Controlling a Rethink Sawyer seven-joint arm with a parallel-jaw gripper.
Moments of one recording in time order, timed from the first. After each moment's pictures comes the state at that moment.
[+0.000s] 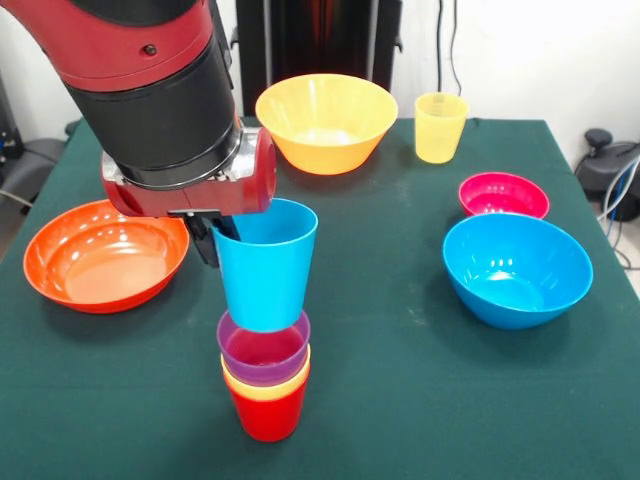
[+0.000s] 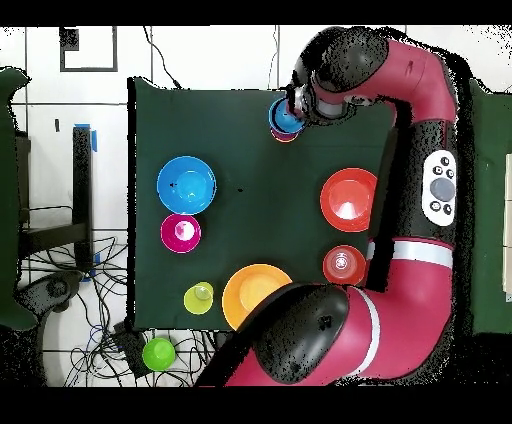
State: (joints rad) arm -0.49 -0.31 0.45 0.67 -0.31 1.46 1.65
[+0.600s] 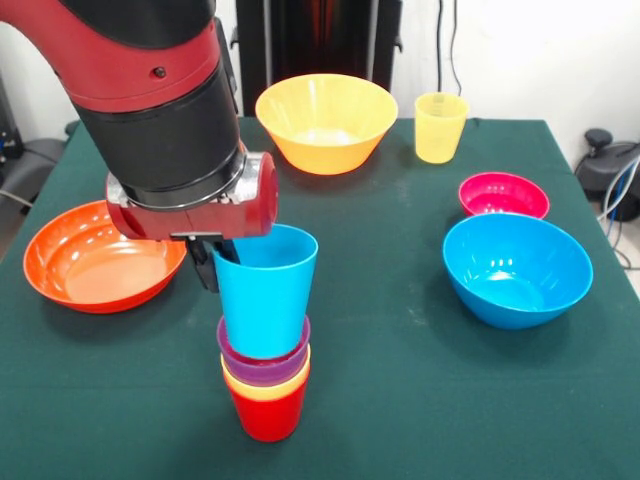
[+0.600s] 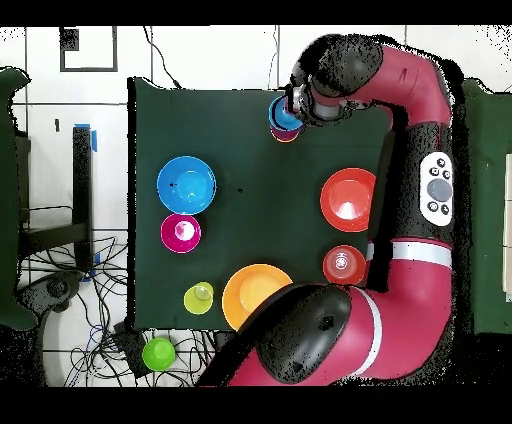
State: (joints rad) arm -0.50 -0.30 0.45 0.71 -0.31 1.36 1.65
